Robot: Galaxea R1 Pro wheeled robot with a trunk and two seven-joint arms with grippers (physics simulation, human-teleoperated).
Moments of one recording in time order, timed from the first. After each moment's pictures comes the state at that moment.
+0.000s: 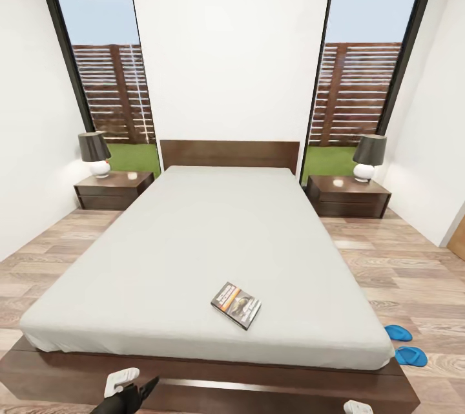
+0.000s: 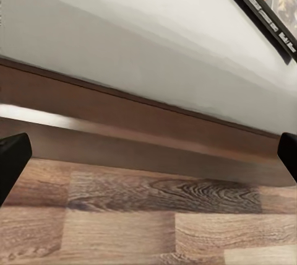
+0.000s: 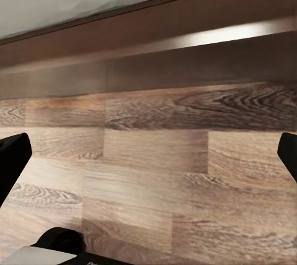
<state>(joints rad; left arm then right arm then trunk) -0.43 0.17 0.26 -0.10 0.17 -0.19 -0.69 -0.41 -0.19 -0.23 -0.04 -0.06 -0.06 0.65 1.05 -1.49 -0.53</state>
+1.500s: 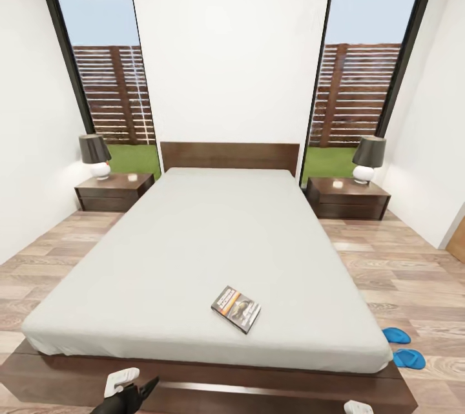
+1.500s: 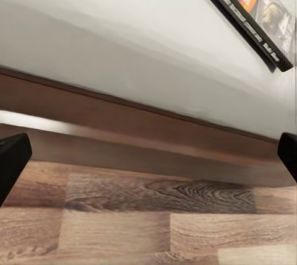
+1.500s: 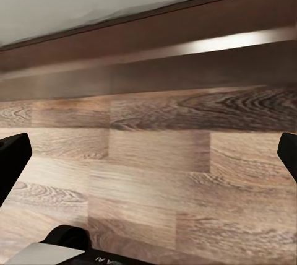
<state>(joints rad) -0.43 0.17 0.26 -0.10 0.17 -0.19 -0.69 -0.41 -0.19 -0.23 -0.04 -0.06 -0.06 0.65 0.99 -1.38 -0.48</state>
